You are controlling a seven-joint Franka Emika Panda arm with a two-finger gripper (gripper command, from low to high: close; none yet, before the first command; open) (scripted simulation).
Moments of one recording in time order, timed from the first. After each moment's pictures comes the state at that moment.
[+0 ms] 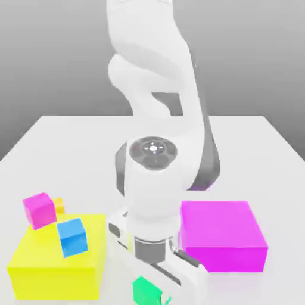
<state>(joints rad) -0.18 0.31 0.18 -2.40 -0.15 2.71 1.59</state>
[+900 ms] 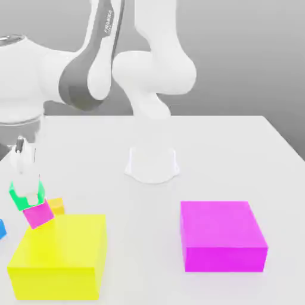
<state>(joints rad) -0.50 -0.09 -0.11 -2.62 -0.02 2.53 1.47</state>
